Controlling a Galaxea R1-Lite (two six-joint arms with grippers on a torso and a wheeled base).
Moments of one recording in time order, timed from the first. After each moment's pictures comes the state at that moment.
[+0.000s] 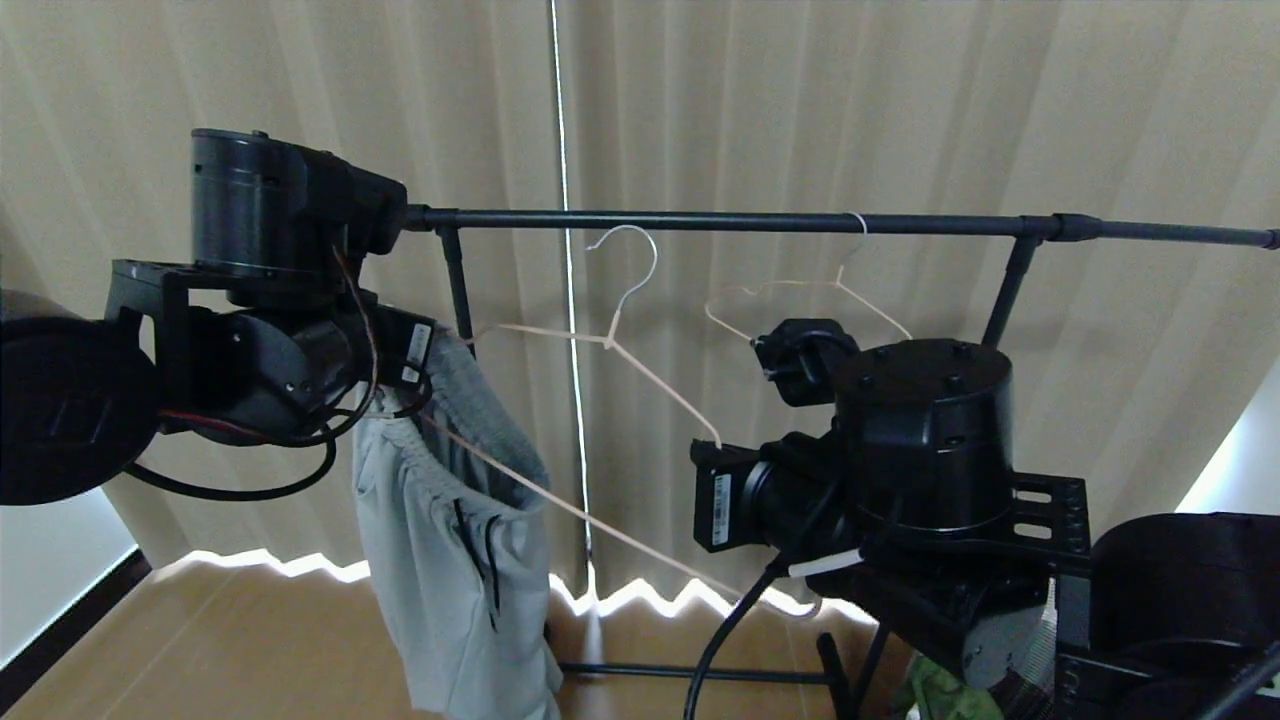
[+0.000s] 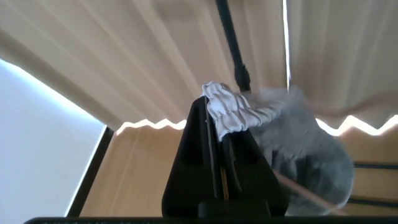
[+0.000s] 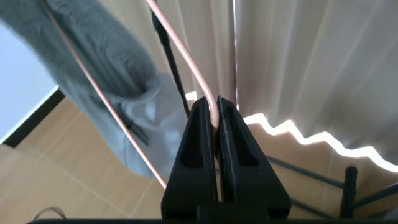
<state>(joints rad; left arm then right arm) -0.47 1.63 -1.15 -0.11 0.67 0.19 0.91 1.76 -0.92 -0.47 -0.44 0.41</state>
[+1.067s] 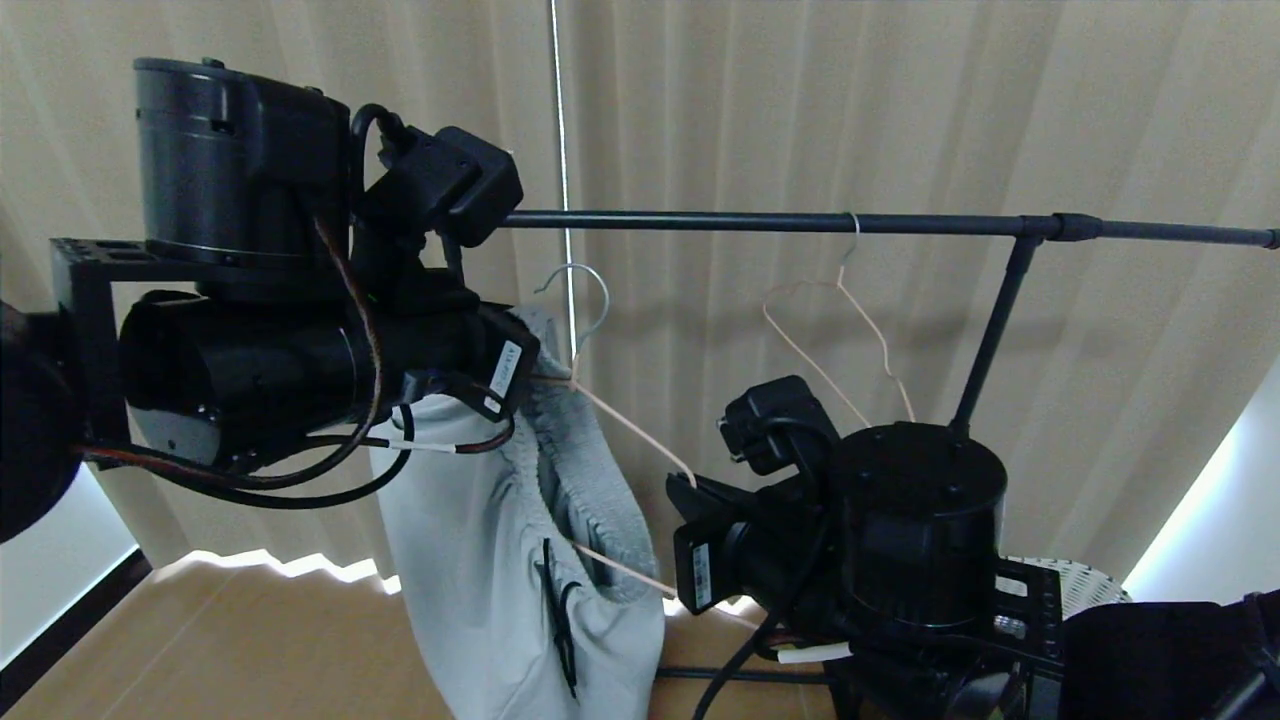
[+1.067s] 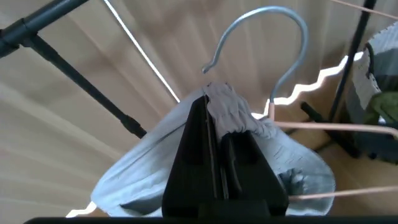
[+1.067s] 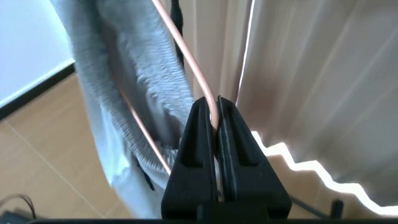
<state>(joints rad) -0.64 1.56 -1.15 -0.11 0.24 0.28 0.95 1.83 -0.76 -0.78 -0.42 0.23</state>
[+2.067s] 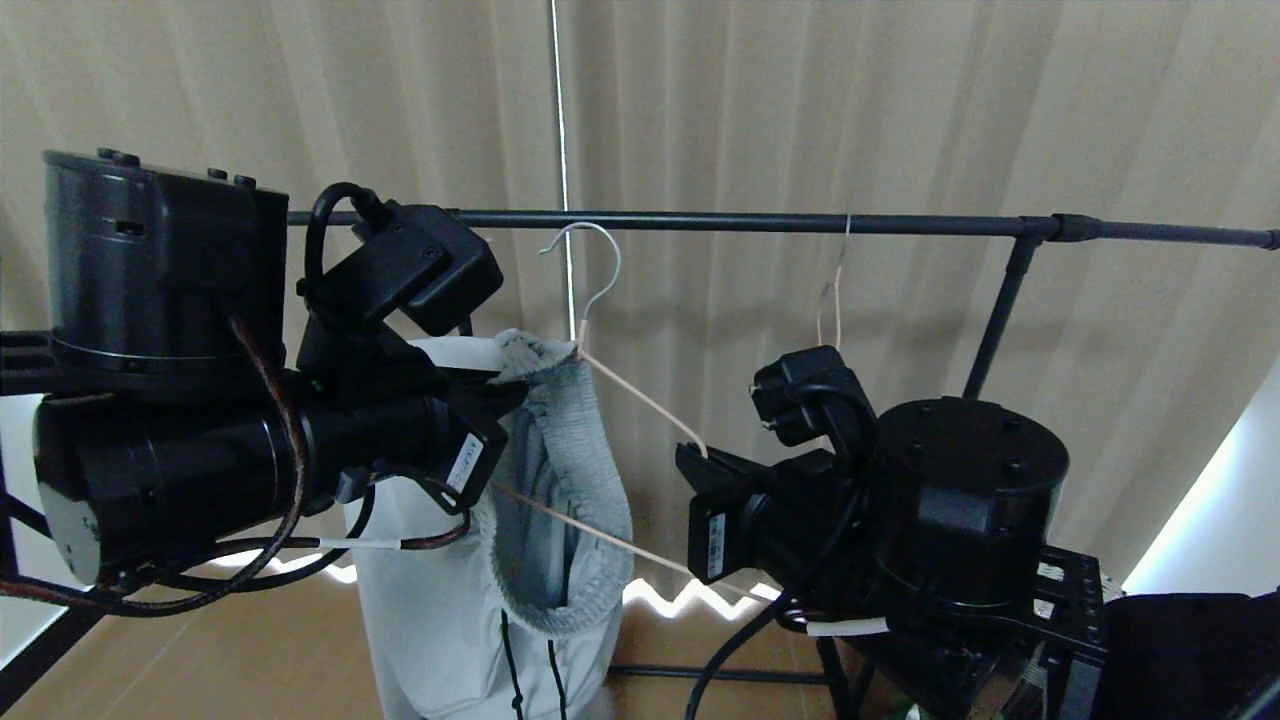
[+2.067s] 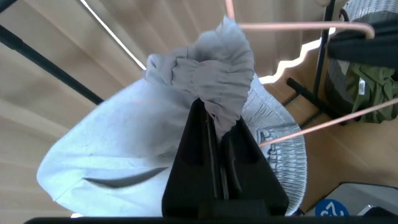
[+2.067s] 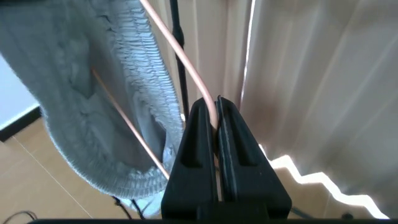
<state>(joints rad) -0.66 1.46 -0.97 -0.11 0.16 0.34 0.93 1.79 -0.76 -0.85 -0.41 0.23</state>
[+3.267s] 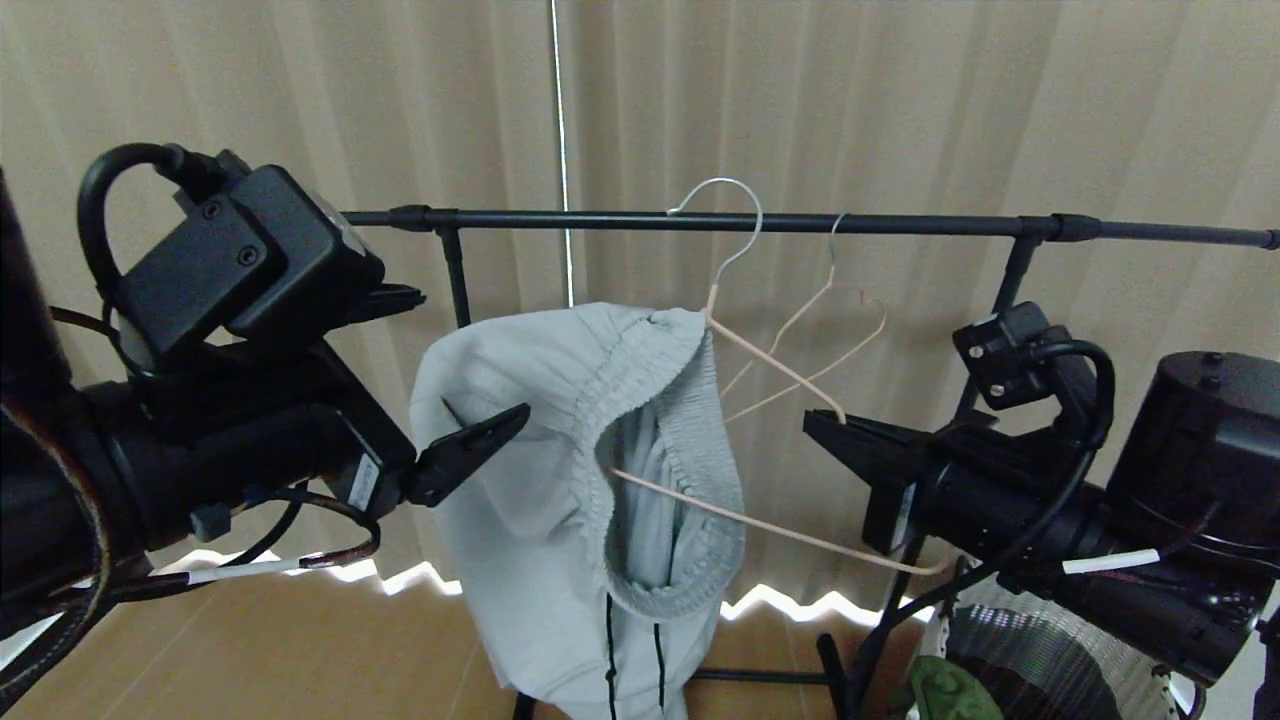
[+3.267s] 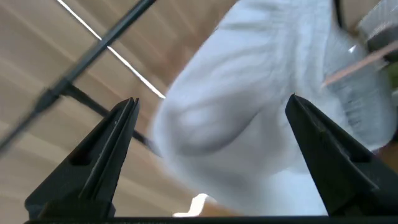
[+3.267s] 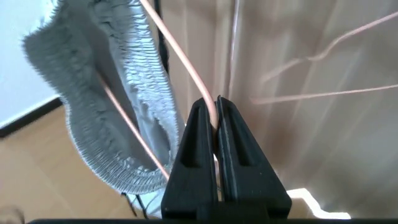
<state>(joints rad) -0.62 1.30 -0.81 -0.32 0.07 0.56 0.67 1.54 -0.55 -0.86 -0.10 0.12</state>
